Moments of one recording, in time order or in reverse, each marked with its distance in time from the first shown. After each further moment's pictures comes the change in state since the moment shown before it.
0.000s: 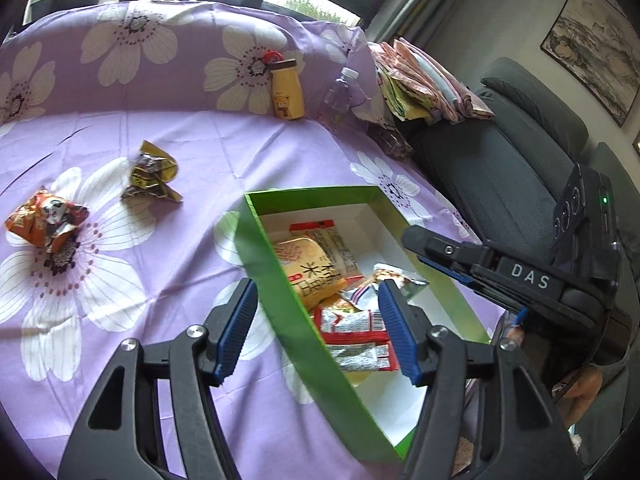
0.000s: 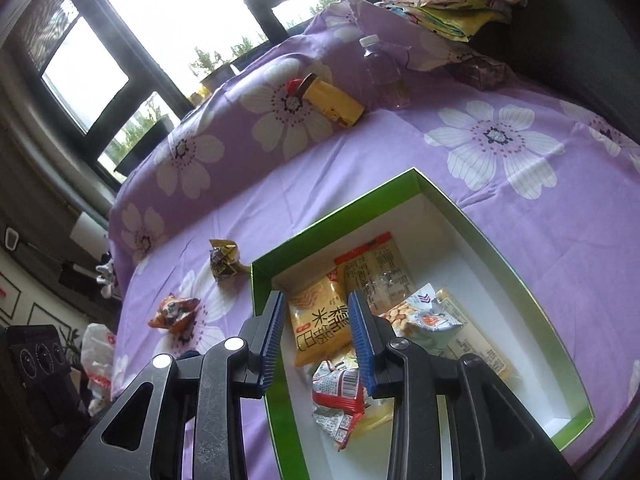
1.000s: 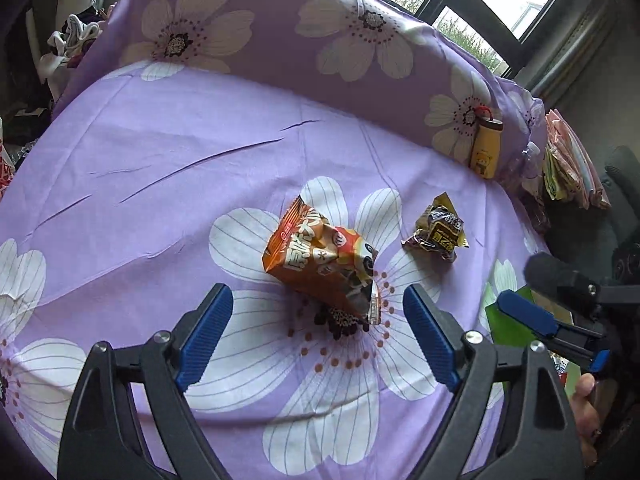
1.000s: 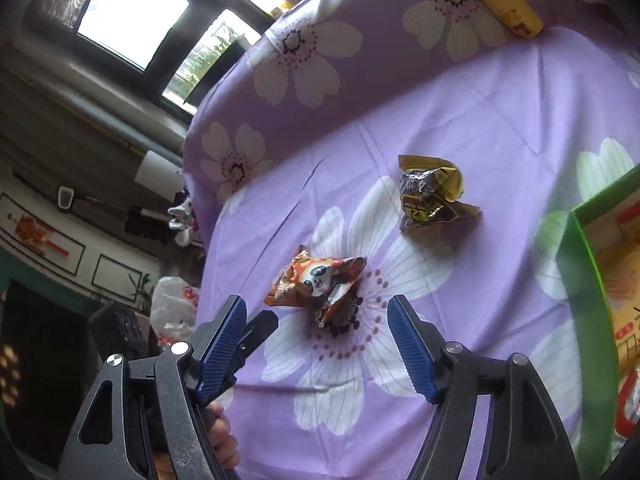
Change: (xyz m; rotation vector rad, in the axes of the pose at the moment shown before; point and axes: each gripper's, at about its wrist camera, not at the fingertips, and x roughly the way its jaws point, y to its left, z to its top) left arm -0.030 0.238 0.036 -0.270 -0.018 0.289; right arm 0.153 0.169 -0.016 -0.029 0.288 0.299
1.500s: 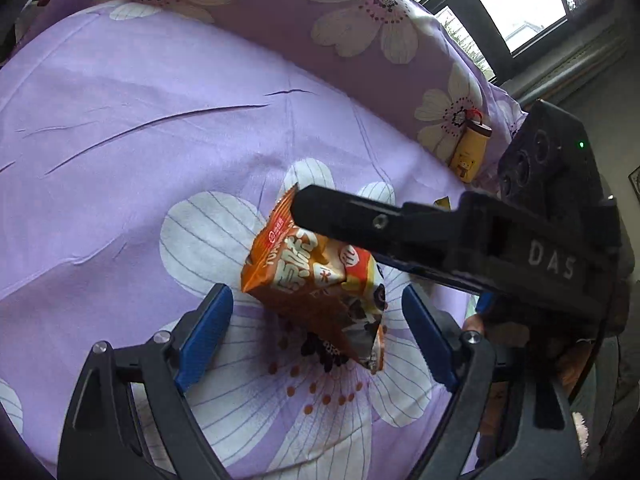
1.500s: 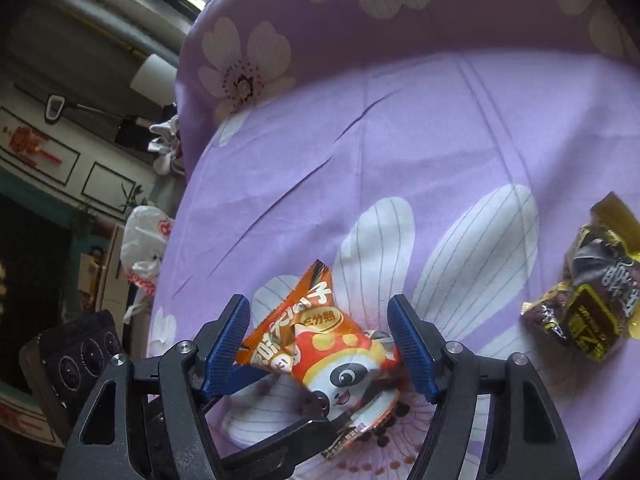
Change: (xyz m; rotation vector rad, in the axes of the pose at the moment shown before) left arm 0.041 0.026 0.008 -0.111 0.074 -0.183; right arm 0.149 0.029 0.040 -0.225 0.289 0.021
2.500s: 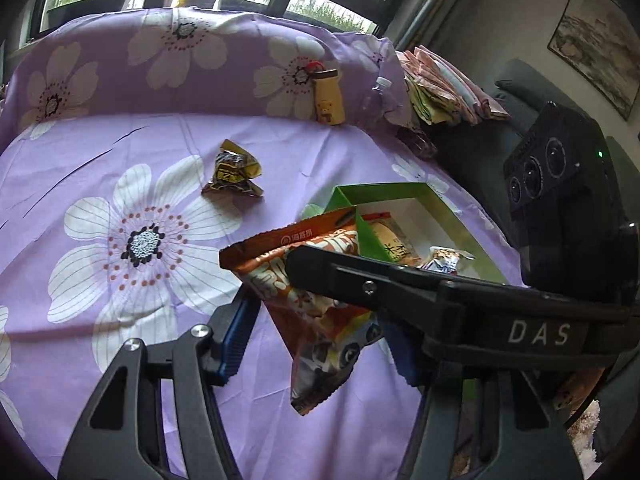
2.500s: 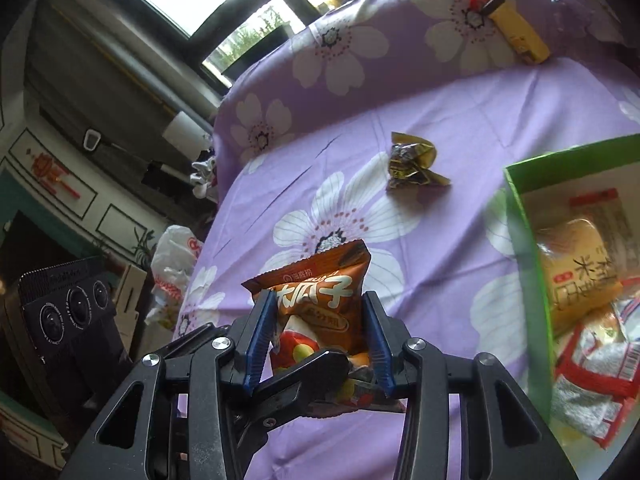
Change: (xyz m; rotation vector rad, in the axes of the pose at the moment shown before) left arm -0.057 -0.182 -0.130 0.433 -0.032 -0.059; right arm -0.190 -0.011 -0.169 0.045 -0.295 -0.014
